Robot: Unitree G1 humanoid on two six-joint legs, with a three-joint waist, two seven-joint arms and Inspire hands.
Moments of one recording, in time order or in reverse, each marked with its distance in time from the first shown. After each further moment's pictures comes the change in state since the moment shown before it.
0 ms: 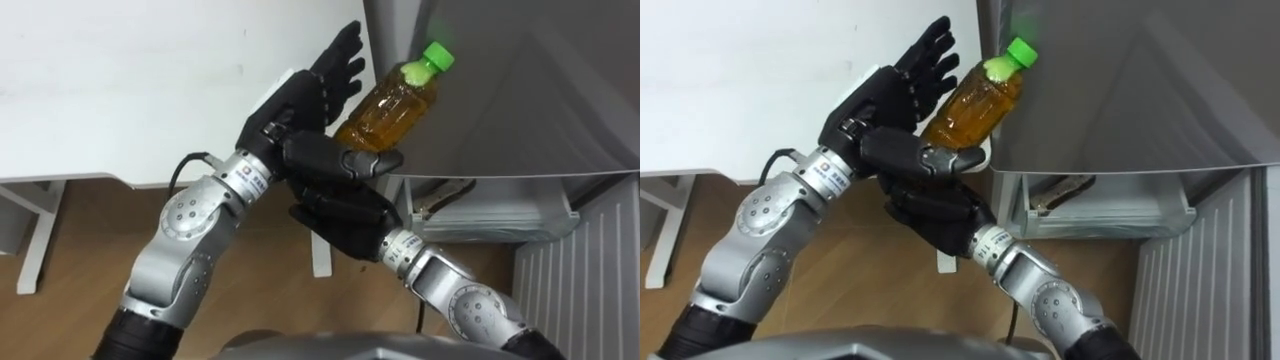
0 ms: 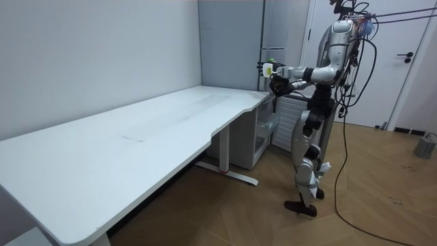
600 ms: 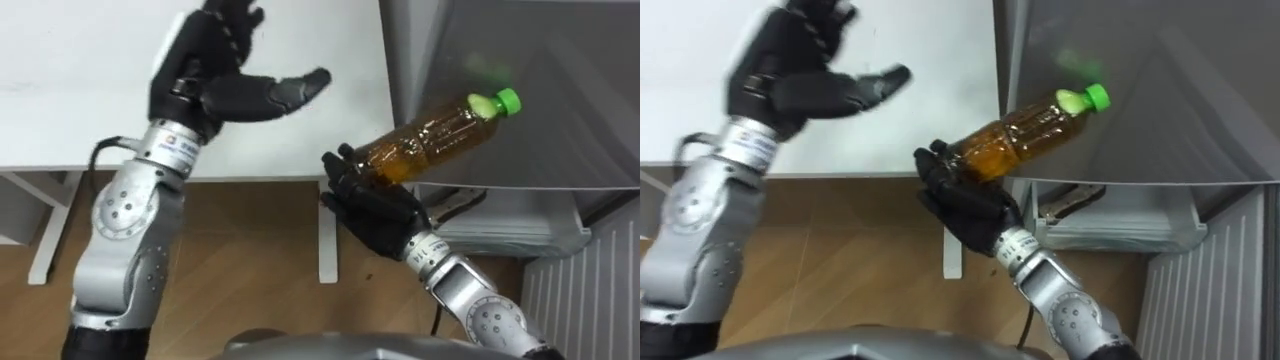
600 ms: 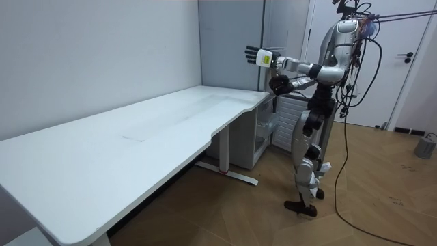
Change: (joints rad) left arm 0.057 0.001 0.312 -0.258 0.059 -0.043 0.254; right arm 0.095 -0.001 -0.160 0.000 0.009 -0.057 0.016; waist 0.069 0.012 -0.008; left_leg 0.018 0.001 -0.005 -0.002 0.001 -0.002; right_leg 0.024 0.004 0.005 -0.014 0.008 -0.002
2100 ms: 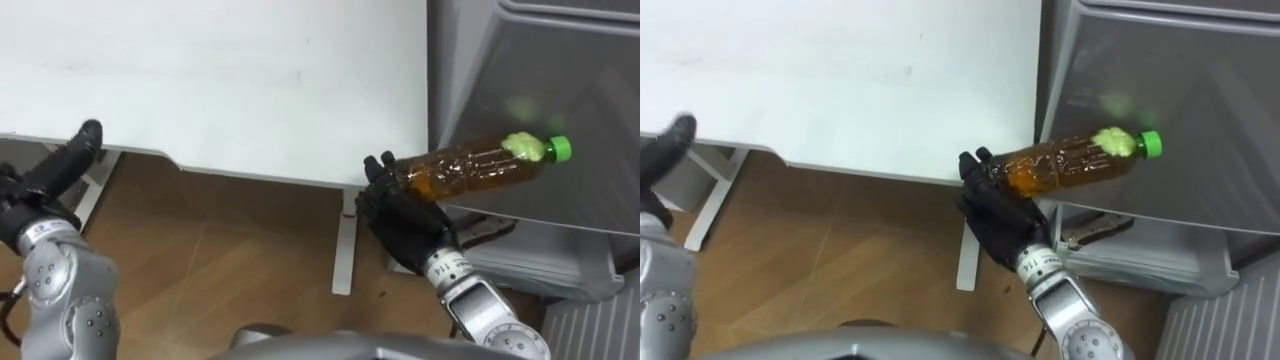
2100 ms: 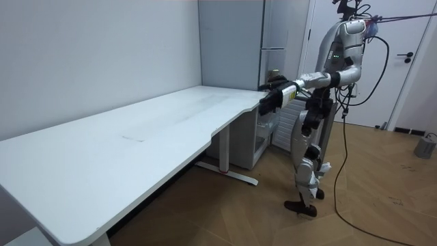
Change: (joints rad) left arm 0.179 -0.037 0.250 0.392 -0.295 -0.012 0.648; right arm 0.143 0.030 -0.084 -0.157 0.115 0.027 -0.215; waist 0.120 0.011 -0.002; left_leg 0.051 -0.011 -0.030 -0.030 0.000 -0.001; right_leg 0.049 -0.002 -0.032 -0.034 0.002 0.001
